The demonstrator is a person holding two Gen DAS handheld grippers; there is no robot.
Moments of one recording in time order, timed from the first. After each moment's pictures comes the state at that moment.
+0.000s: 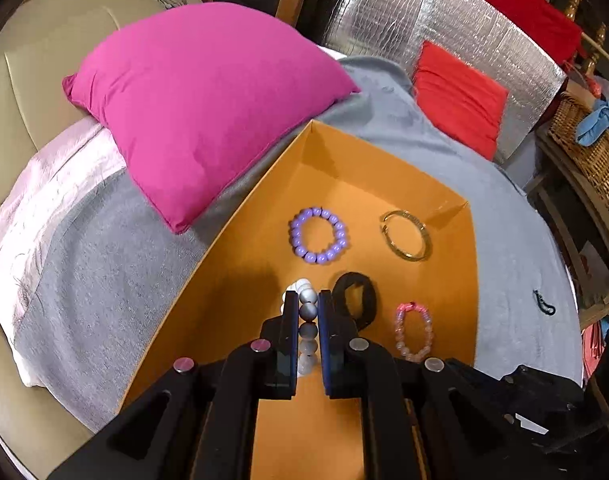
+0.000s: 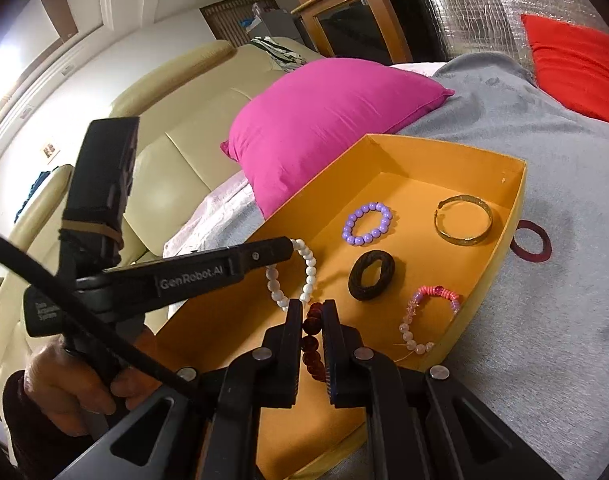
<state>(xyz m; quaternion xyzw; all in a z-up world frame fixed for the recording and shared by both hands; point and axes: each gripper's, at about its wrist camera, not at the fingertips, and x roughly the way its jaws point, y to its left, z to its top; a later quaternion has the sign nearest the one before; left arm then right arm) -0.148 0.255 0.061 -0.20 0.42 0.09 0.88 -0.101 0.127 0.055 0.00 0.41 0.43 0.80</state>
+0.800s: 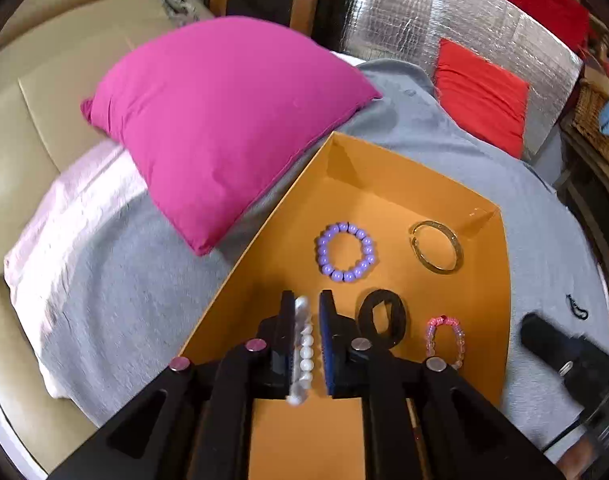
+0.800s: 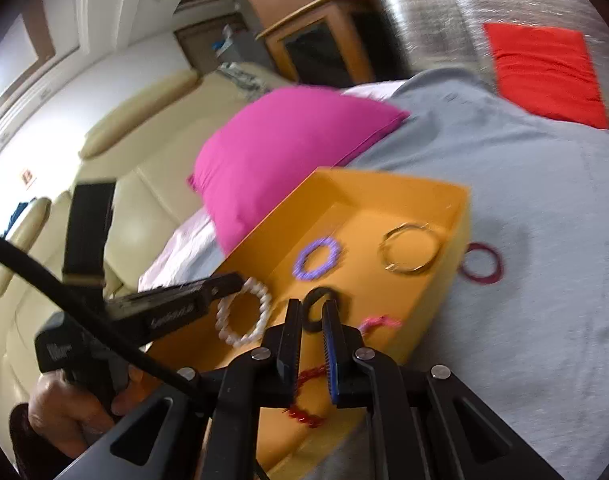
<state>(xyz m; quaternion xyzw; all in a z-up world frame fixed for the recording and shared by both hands) -0.134 0.251 0.066 -0.14 0.41 0.15 0.89 -0.073 0.094 0.073 0.03 0.38 0.38 0.84</state>
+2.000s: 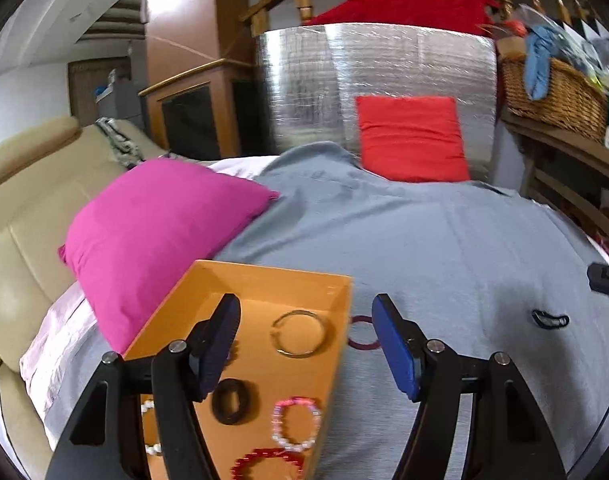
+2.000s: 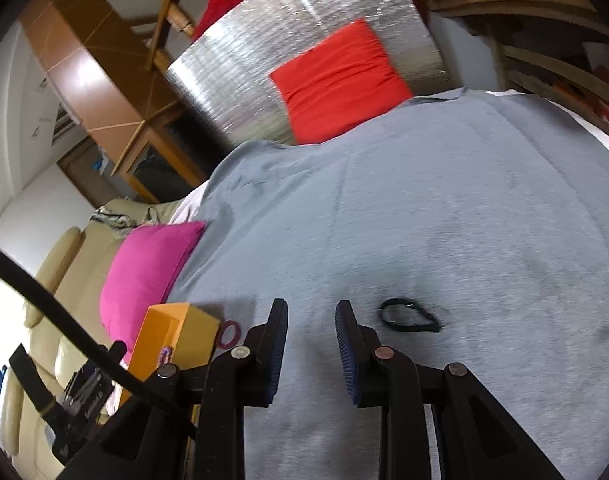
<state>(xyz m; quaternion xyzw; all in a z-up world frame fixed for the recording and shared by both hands) -0.103 0.086 0.121 0.01 0.27 0.13 0.95 -0.014 -0.194 0.111 0.21 0.37 0.16 0.89</state>
